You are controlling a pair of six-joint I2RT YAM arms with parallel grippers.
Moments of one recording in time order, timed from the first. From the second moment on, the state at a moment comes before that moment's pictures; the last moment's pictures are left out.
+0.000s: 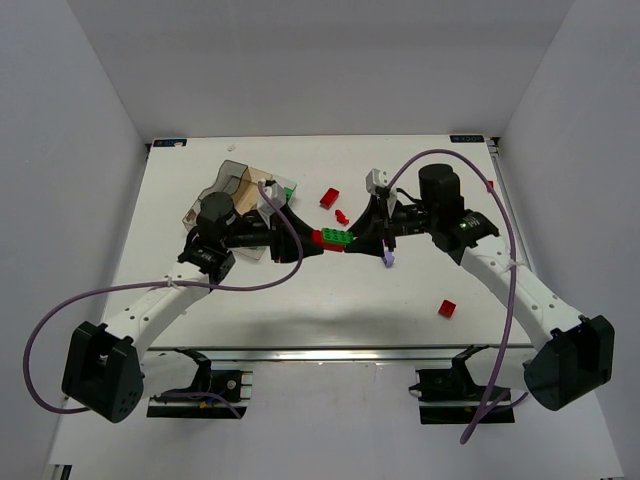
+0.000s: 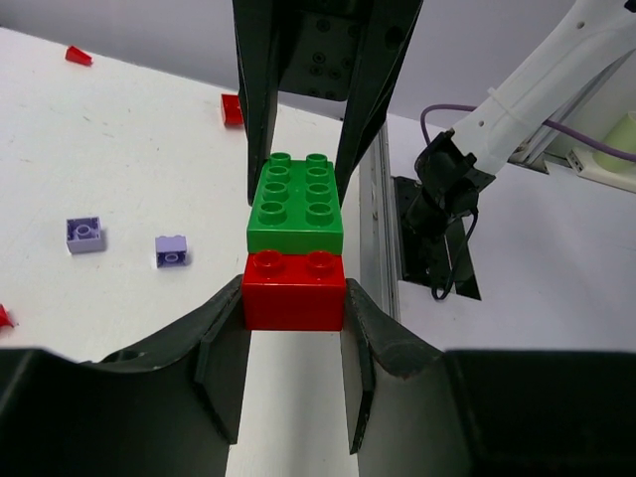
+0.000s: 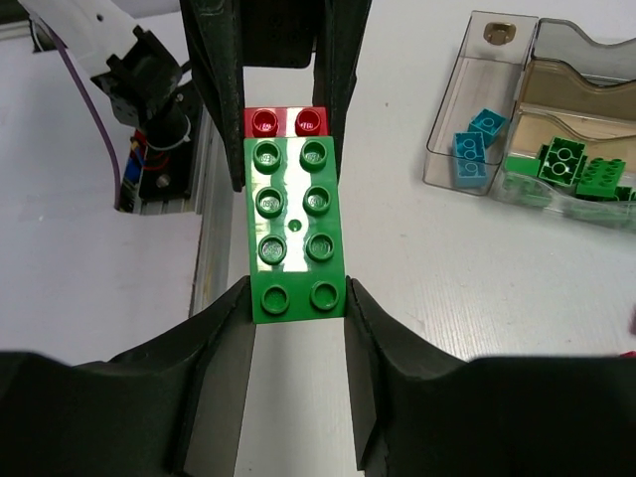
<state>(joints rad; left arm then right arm) -0.45 1.18 0.78 0.41 1.05 -0.24 0.47 1.24 1.08 -0.29 -1.08 -0.28</state>
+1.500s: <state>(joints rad) -0.27 1.52 1.09 0.01 -0.11 -0.09 0.39 1.08 0.86 -0.19 -0.80 -0.27</state>
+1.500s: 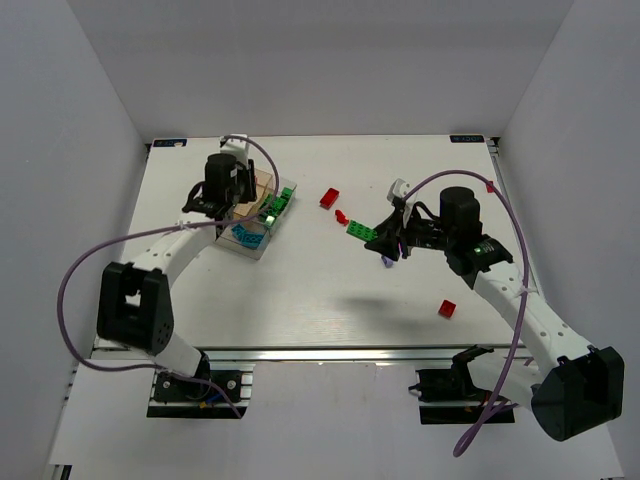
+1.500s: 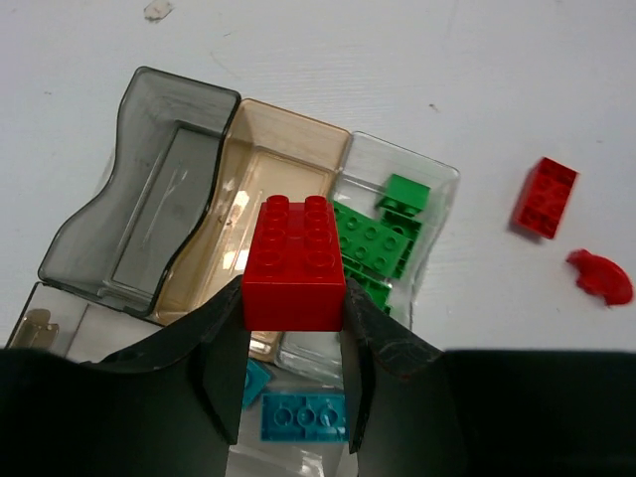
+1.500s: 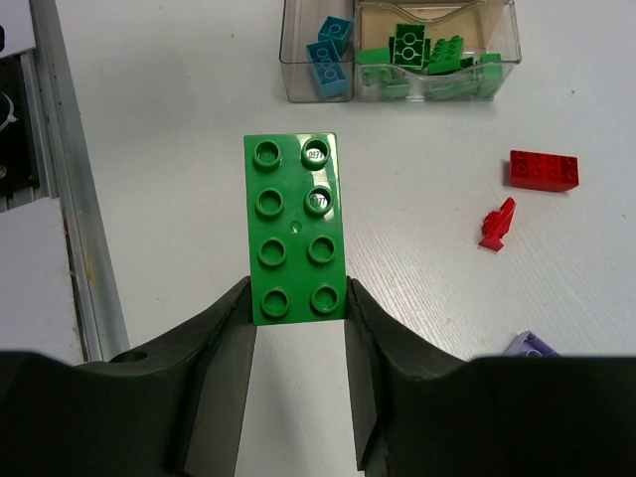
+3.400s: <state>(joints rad) -0.25 0.81 0.76 0.02 -0.10 -0.20 0.70 2.30 1.97 -0.31 -0.30 -0.45</state>
